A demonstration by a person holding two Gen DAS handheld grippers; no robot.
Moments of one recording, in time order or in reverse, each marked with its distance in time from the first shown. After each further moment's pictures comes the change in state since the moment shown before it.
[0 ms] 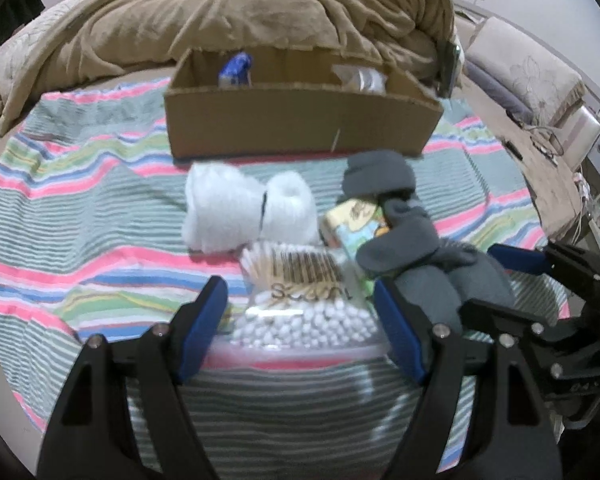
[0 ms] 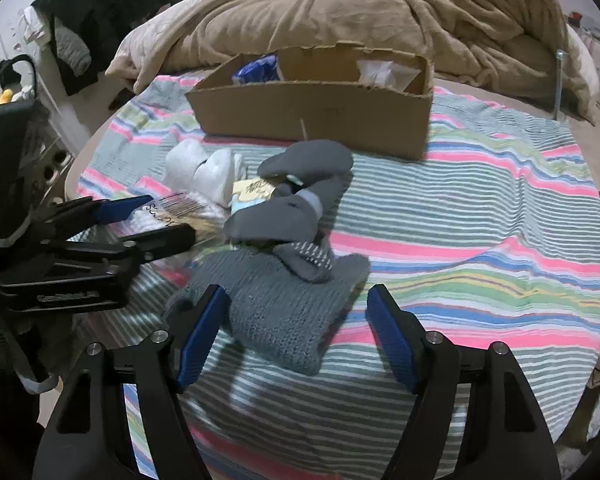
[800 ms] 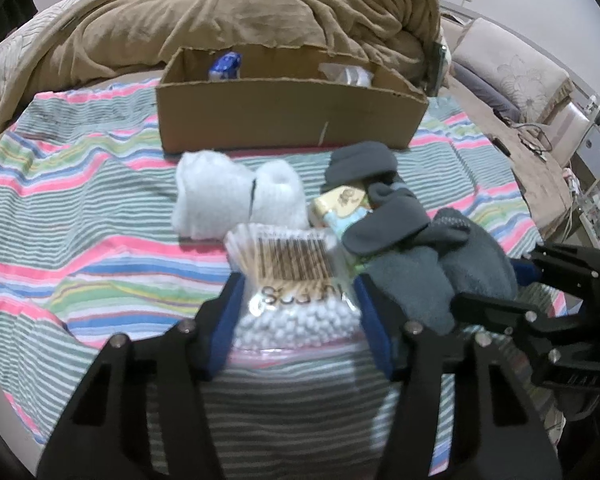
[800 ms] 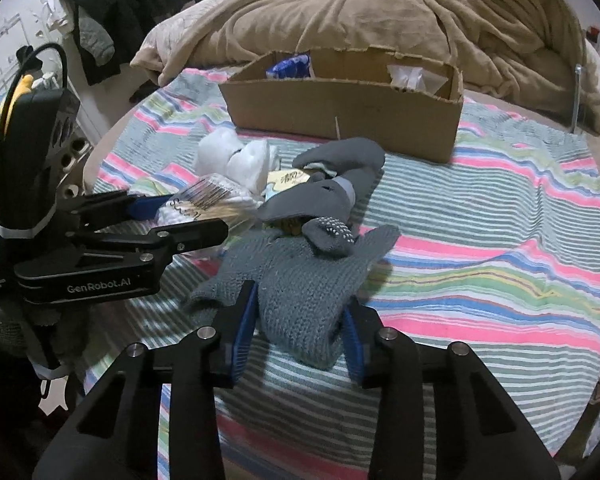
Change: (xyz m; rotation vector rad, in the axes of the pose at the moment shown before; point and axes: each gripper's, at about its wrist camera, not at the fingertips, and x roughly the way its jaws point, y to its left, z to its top) left arm -0.007 -0.002 -0.010 0.018 -0.038 -0.046; right arm -0.008 0.013 -0.005 -0.061 -0.027 0.043
